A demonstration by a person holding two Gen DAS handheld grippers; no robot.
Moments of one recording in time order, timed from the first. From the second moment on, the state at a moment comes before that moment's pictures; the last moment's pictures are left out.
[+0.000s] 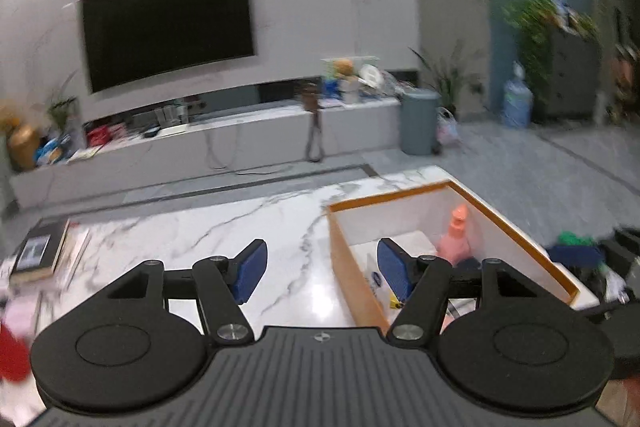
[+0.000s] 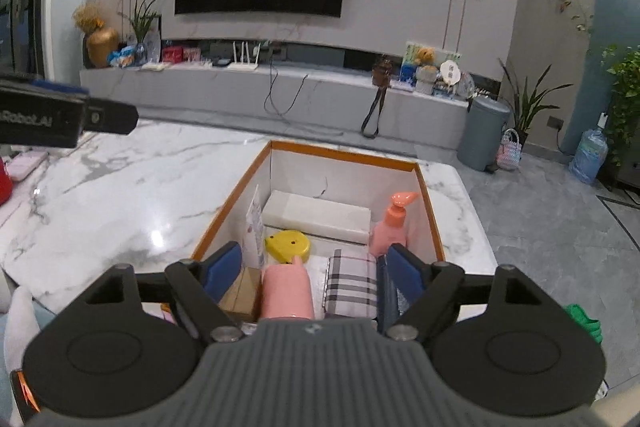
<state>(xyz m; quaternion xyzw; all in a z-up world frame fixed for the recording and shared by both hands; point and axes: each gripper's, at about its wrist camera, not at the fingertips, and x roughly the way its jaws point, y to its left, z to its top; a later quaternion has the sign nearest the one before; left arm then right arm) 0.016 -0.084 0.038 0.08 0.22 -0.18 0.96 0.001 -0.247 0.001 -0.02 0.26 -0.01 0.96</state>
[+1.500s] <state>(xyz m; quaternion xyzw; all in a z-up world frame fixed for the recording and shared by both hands) 0.003 -0.069 -0.028 0.03 0.32 -0.10 0.94 0.005 -0.257 -0.061 0.03 0.27 -0.04 0.96</state>
